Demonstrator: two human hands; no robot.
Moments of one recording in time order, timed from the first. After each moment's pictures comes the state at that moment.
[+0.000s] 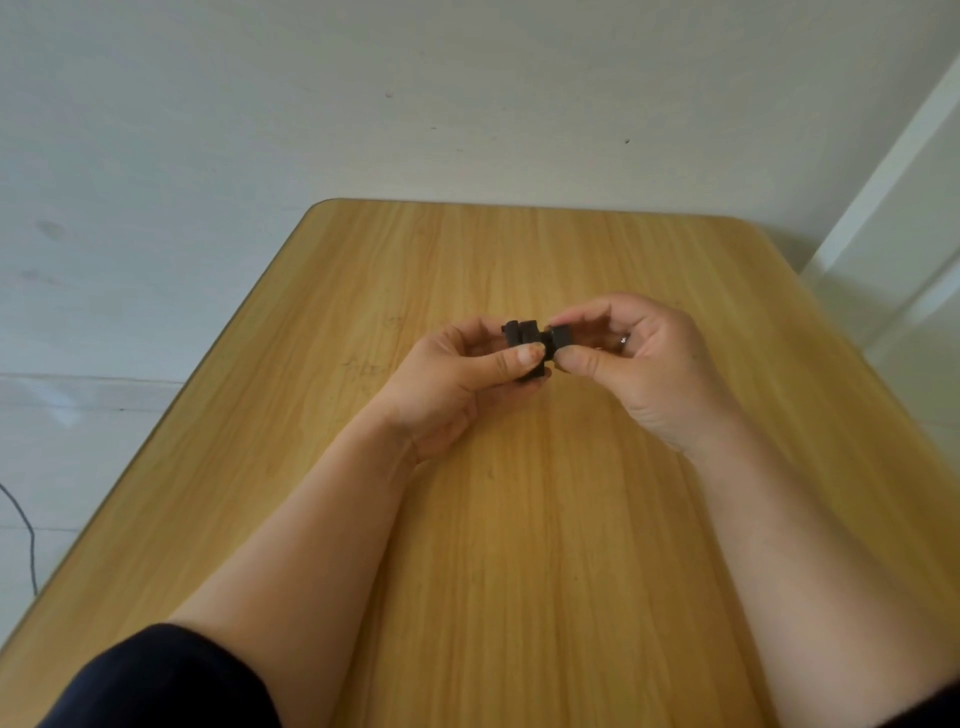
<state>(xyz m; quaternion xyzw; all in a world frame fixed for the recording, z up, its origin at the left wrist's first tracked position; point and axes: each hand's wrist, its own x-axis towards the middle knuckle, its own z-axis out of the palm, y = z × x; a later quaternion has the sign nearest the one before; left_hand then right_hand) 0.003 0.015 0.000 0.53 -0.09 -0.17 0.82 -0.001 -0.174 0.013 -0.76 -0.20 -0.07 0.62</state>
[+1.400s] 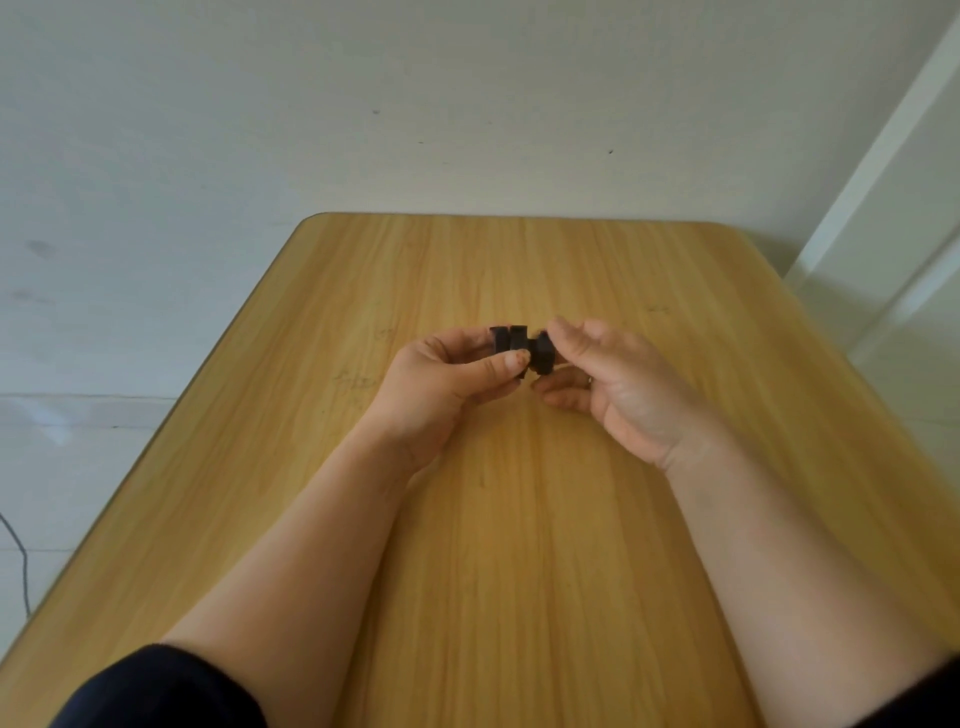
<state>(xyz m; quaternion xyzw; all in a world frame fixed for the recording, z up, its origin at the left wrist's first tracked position) 0.001 0.011 0.001 0.60 -0.07 -0.09 0.79 0.000 -0.169 0.014 -0.66 -0.06 0.12 0.74</state>
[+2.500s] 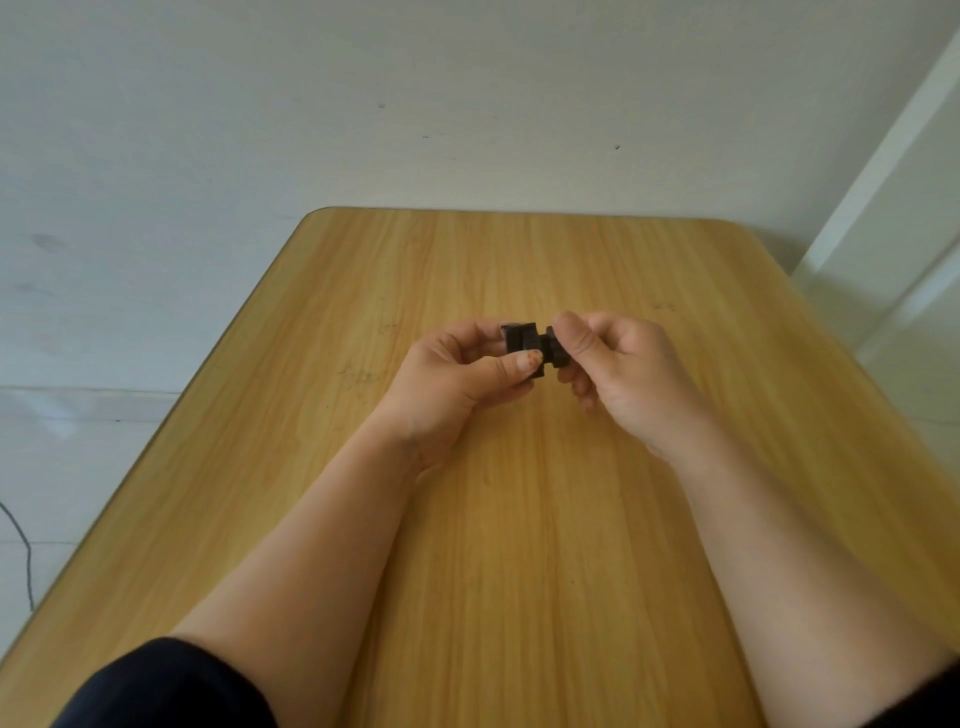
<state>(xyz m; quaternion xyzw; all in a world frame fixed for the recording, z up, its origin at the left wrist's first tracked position) -0.002 0.008 0.001 0.60 -0.08 -0.10 0.79 -0.001 -0.165 0.010 -0.81 -0.10 -0.06 0.58</state>
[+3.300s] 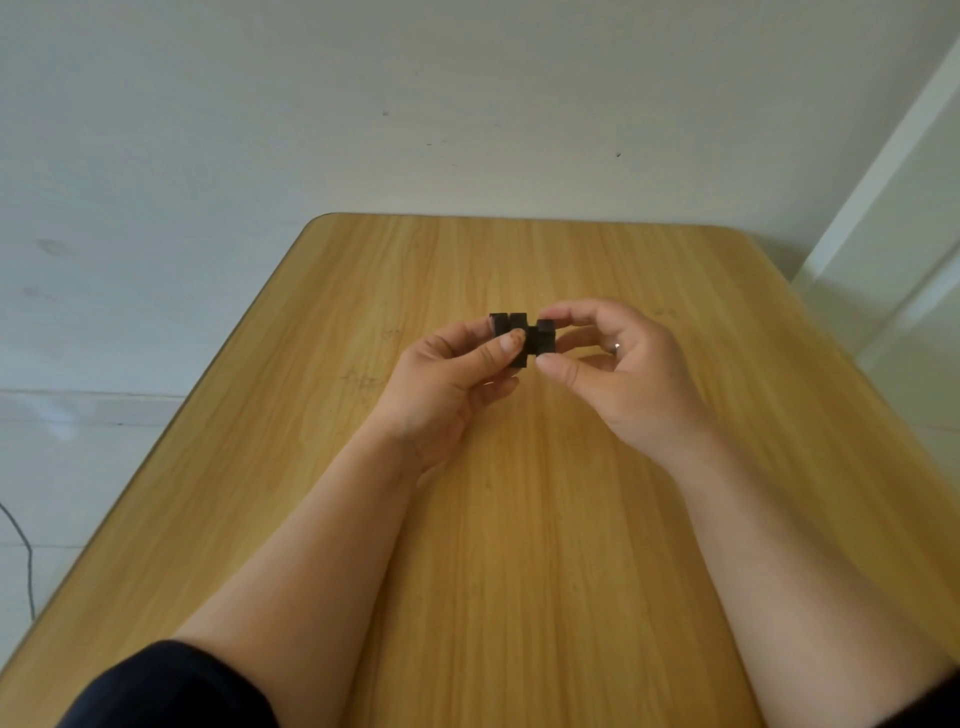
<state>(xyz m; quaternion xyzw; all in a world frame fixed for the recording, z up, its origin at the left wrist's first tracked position) 0.001 0.012 0.002 0.56 -0.06 -0.10 0.82 -0.002 -0.164 0.009 -0.80 -0.16 -0.11 0.57</state>
